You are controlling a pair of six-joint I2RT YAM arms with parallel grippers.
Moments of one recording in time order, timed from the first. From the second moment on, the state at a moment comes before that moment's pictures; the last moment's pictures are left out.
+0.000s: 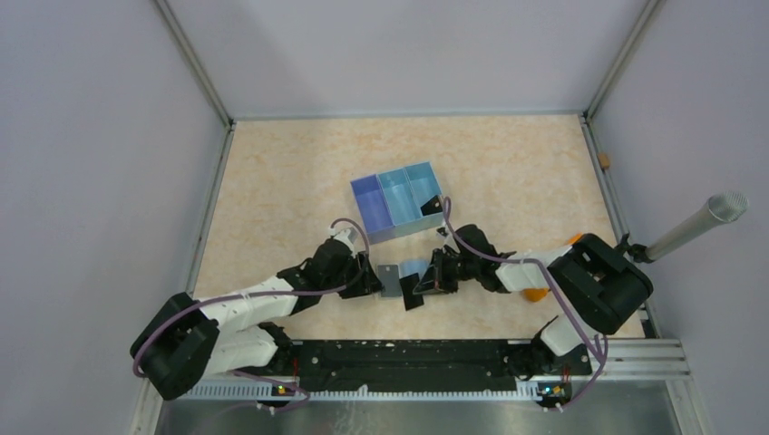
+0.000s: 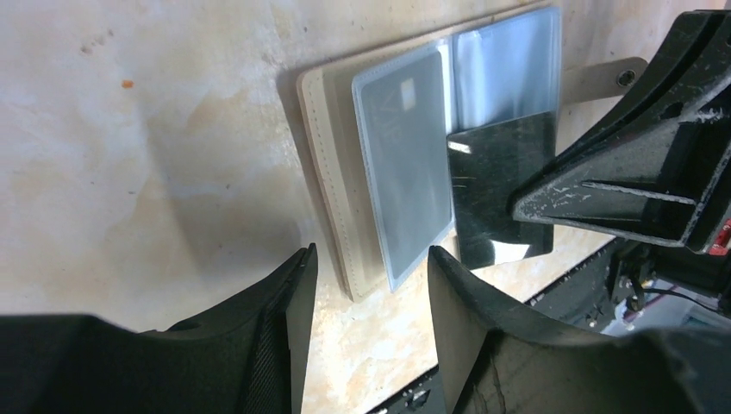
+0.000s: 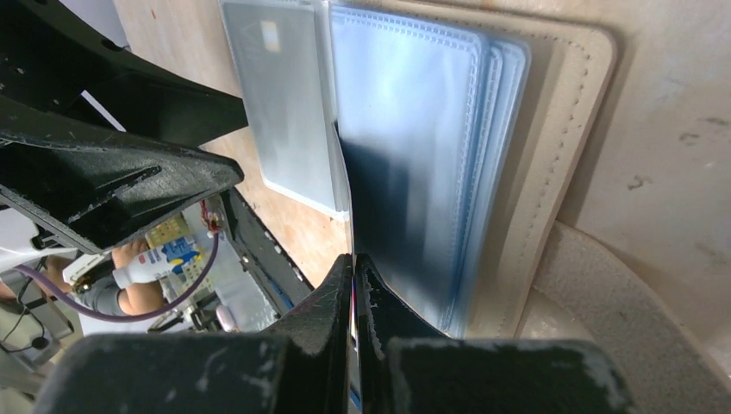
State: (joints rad) left arm -0.73 1.13 0.36 0.00 0.16 -0.86; right arm 0.69 1.54 0.45 0.33 -0.56 0.92
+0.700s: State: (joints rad) left arm -0.73 1.24 0.43 0.01 0.07 -0.77; right arm 0.67 1.63 0.53 0.35 -0.55 0.91
